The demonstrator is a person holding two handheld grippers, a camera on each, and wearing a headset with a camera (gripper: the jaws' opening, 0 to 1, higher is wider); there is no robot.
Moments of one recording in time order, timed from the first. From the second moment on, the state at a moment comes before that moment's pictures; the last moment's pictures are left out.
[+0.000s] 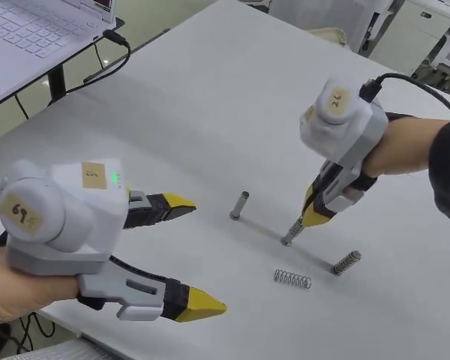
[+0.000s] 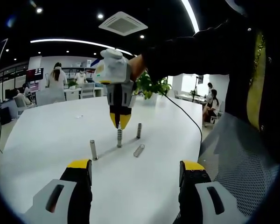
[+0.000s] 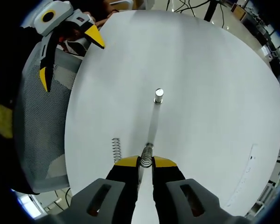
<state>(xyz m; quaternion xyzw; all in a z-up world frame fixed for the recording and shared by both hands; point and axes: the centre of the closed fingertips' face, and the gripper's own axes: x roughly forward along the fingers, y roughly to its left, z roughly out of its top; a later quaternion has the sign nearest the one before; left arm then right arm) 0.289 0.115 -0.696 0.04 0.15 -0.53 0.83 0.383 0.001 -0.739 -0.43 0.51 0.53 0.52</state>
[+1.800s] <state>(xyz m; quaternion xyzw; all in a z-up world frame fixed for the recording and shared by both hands) 0.290 0.113 -0.700 0.04 0.15 -0.54 0.83 0.382 0.005 -0.761 -0.42 0.50 0.53 0.54</state>
